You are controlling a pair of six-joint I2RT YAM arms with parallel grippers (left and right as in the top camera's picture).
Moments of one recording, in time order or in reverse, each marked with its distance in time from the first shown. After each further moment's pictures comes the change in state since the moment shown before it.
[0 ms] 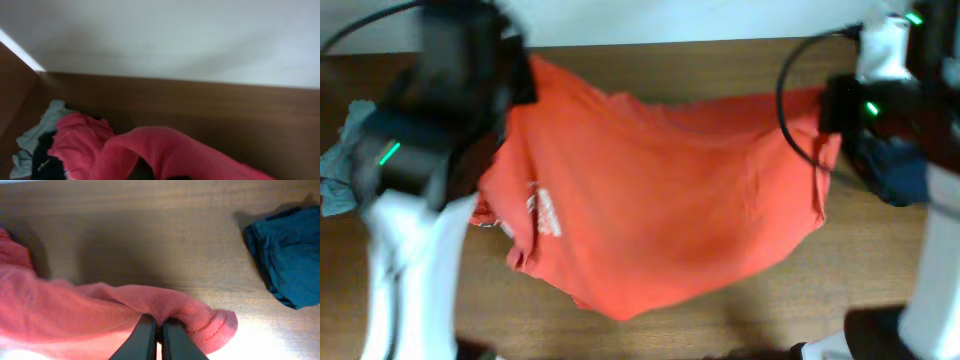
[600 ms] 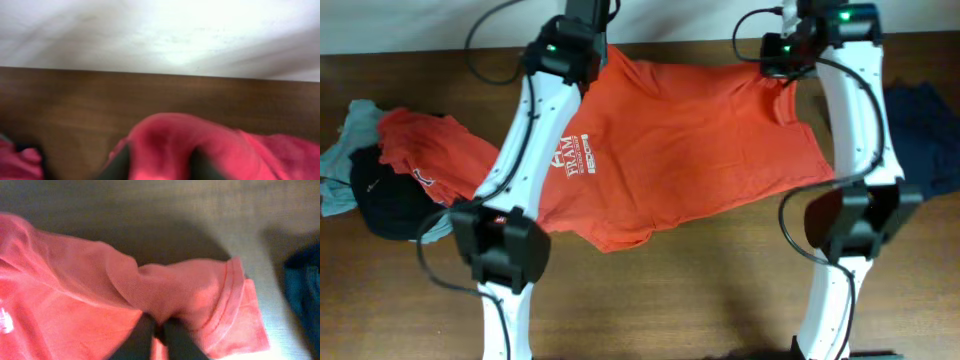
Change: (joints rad) left arm 0.000 0.560 -0.008 0.430 -0.029 -0.002; right arm -0.046 0.582 -0.002 0.412 0.010 0.000
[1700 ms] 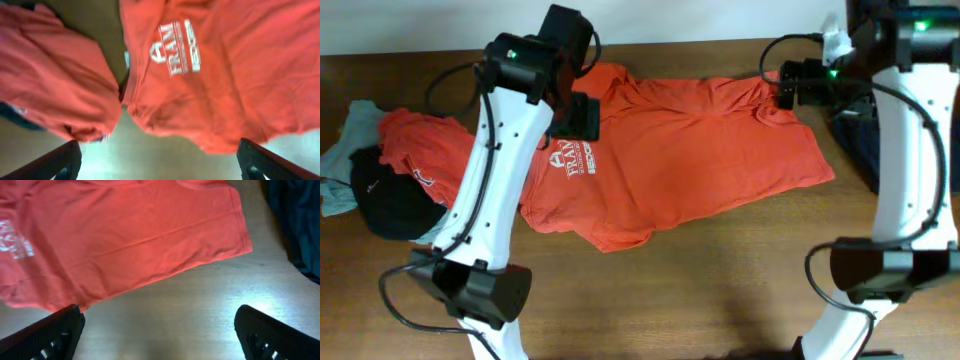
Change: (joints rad) left arm -0.005 -0.225 0.009 -0.820 0.232 -0.046; right arm -0.050 -0.294 -0.028 -0.451 -0.054 0.000
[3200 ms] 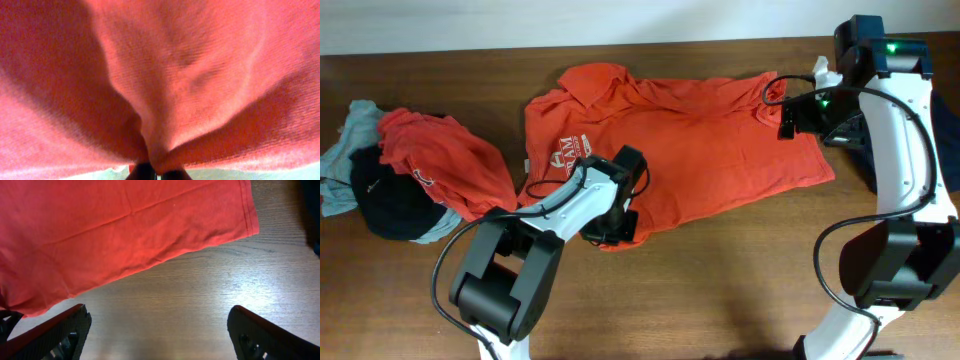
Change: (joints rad) left arm -0.190 -0.021 -1.026 0.669 0.273 -0.019; right arm -0.067 -0.030 -0.430 0.222 0.016 -0.058
